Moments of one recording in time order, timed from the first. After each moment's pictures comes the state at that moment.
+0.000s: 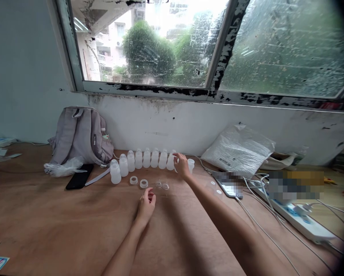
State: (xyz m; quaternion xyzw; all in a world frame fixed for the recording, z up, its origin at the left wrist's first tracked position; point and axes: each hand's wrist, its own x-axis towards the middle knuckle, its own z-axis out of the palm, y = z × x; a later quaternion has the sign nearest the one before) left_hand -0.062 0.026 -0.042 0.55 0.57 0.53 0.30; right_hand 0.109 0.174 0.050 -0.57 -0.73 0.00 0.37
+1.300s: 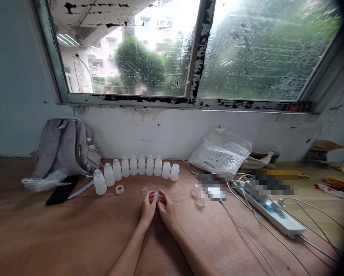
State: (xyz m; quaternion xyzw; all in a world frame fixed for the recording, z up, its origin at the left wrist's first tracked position) left_hand 0.012 0.052 -0.034 0.49 0.48 0.59 0.42; right_hand 0.107 0.042 -0.032 -0.46 -0.62 0.29 0.56
